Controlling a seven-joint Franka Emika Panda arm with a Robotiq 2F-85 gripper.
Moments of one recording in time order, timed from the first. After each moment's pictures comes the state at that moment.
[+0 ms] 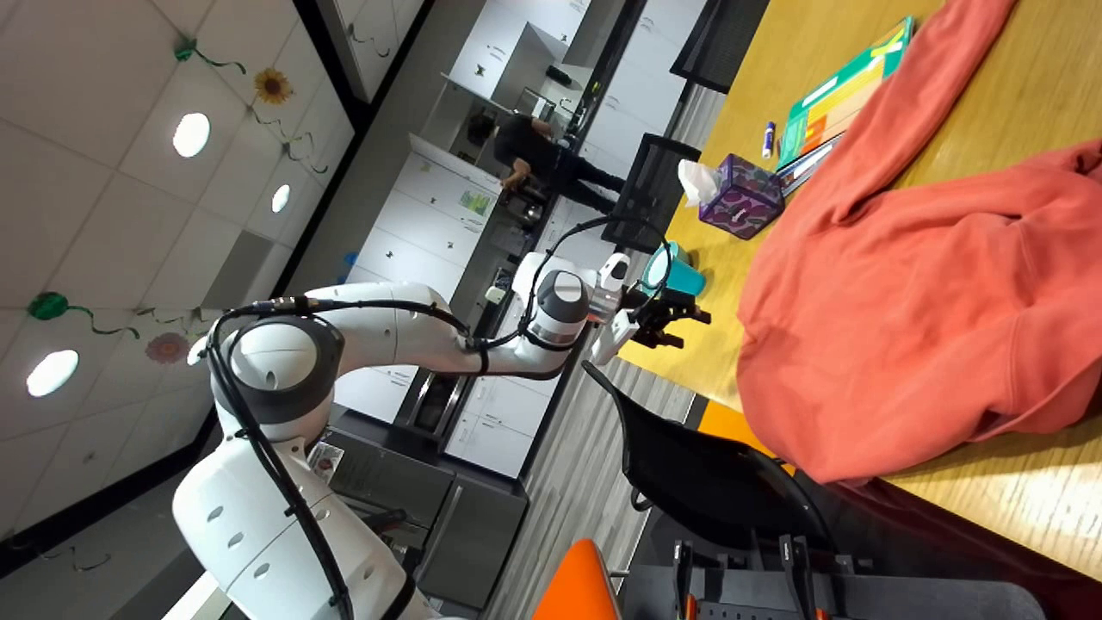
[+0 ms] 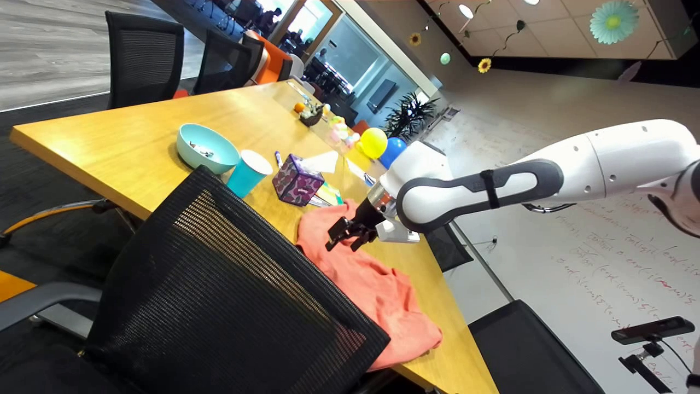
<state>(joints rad) 0.08 0.41 0.00 -2.18 -0.27 2.62 0.25</state>
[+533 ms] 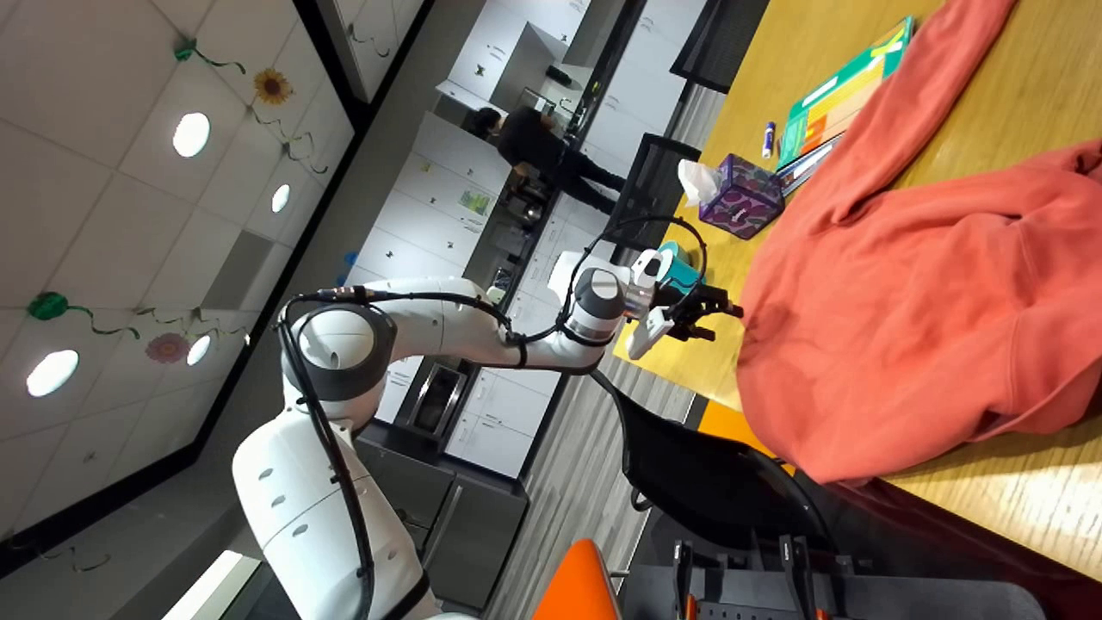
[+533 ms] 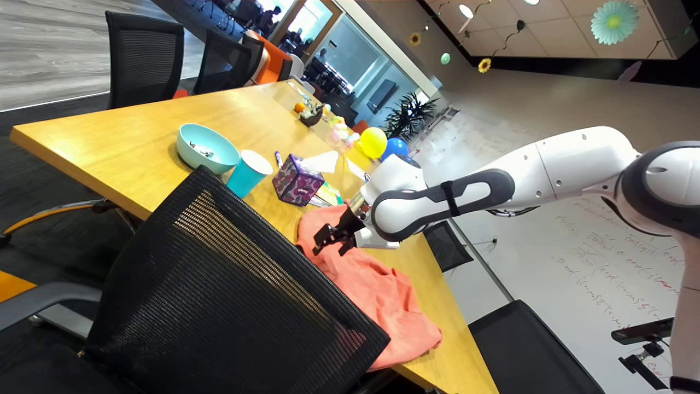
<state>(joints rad) 0.14 0.60 -0.09 -2.04 -0.26 2.68 0.28</state>
